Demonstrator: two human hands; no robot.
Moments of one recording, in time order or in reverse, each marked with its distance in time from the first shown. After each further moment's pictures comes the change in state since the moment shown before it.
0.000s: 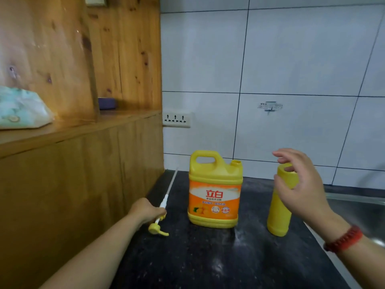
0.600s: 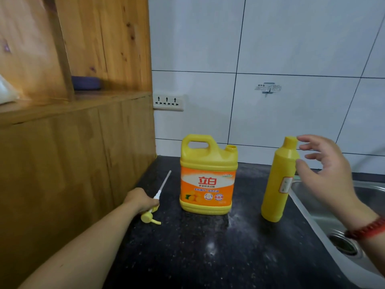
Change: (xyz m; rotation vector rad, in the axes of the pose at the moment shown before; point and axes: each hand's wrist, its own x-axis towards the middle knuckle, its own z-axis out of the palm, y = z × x) left_hand 0.034 -0.003 0.027 0.232 -0.003 0.002; right_hand -0.001 0.041 -0.024 -0.072 0.036 0.136
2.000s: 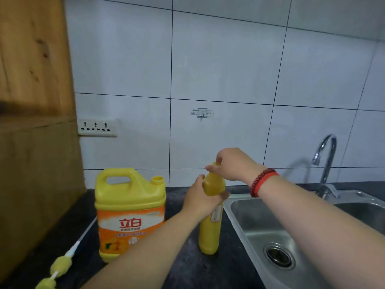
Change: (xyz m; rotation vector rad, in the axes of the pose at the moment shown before) left_hand -0.115 0.284 0.063 -0.692 -0.200 0.690; right_hand 0.106 0.032 0.005 -0.619 -0.641 0.211
